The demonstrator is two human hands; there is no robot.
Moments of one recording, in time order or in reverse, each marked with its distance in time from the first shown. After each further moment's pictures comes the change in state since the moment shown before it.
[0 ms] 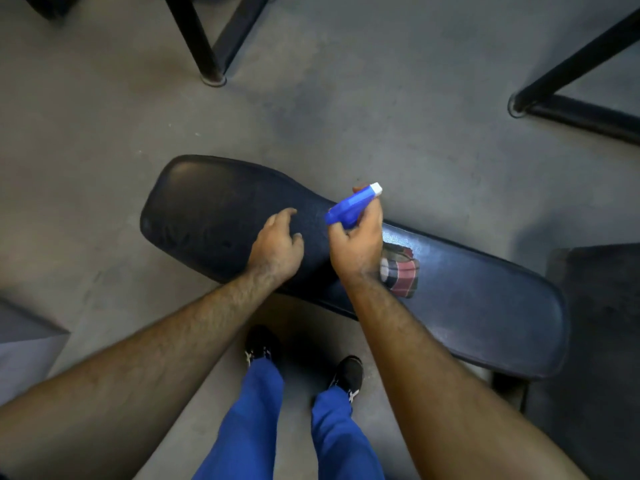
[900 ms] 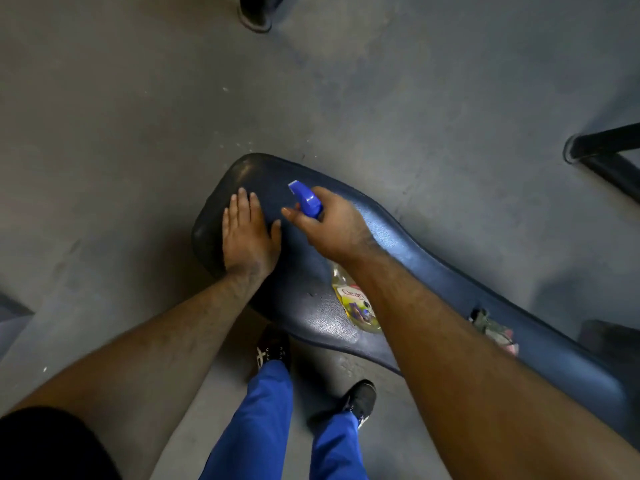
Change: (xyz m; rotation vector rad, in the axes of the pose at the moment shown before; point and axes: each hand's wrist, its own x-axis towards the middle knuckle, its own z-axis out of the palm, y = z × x) left_hand 0.186 -0.263 -0.069 0.244 0.179 -0.073; right_hand 0.072 -0.041 0.308 -0.601 -0.680 -0.028
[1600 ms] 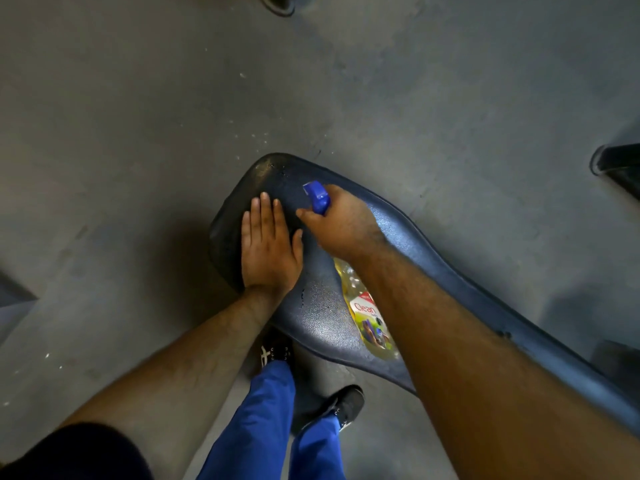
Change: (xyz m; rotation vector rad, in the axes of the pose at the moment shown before) left_hand -0.002 -0.010 0.024 0.191 0.097 0.066; right_hand 0.037 -0.018 0.017 -0.149 -0.099 0.097
